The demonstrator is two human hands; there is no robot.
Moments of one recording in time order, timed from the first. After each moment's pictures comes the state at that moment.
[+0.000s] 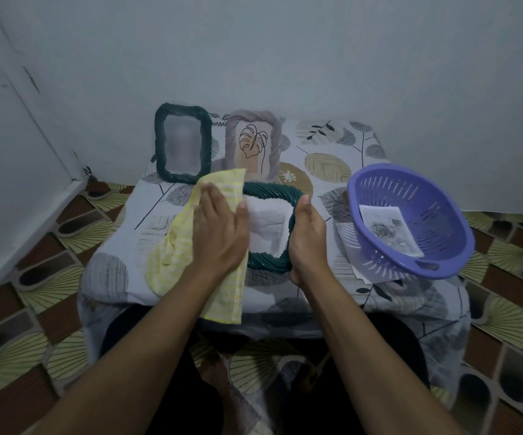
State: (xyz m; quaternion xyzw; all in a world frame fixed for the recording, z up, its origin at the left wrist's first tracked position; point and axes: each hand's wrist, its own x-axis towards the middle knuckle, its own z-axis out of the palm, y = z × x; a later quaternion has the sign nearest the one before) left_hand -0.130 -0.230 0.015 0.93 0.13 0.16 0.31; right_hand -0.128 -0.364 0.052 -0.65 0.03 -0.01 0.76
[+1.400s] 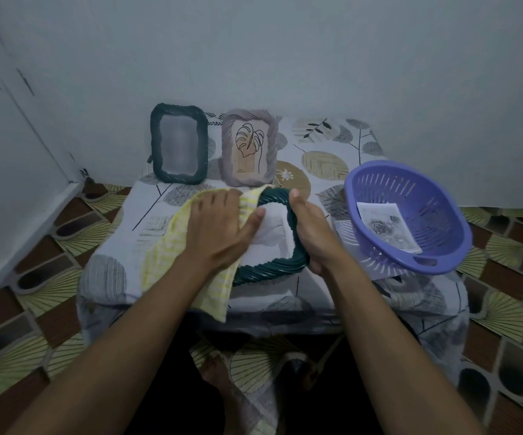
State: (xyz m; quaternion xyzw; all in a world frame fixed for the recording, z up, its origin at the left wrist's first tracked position) left_hand -0.133 -0.219 0.033 0.96 0.00 0.24 0.14; right_hand -0.106 -0.390 0.057 -0.69 -0.06 0.13 0.71
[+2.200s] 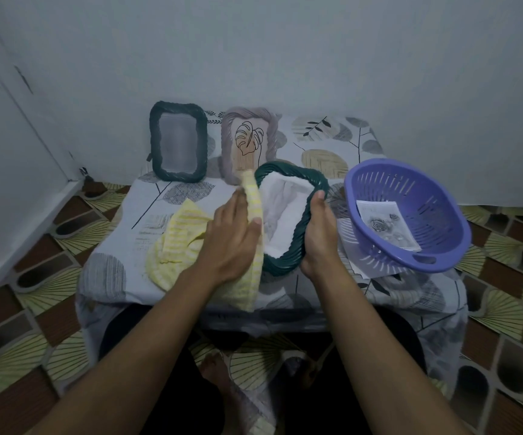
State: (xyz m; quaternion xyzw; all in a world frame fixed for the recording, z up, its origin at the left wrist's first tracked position) left_hand -0.147 -0.234 0.022 0.94 -0.03 0.14 0.30; right_hand -0.113 -0.383 0.049 -0.53 0.07 0.02 0.85
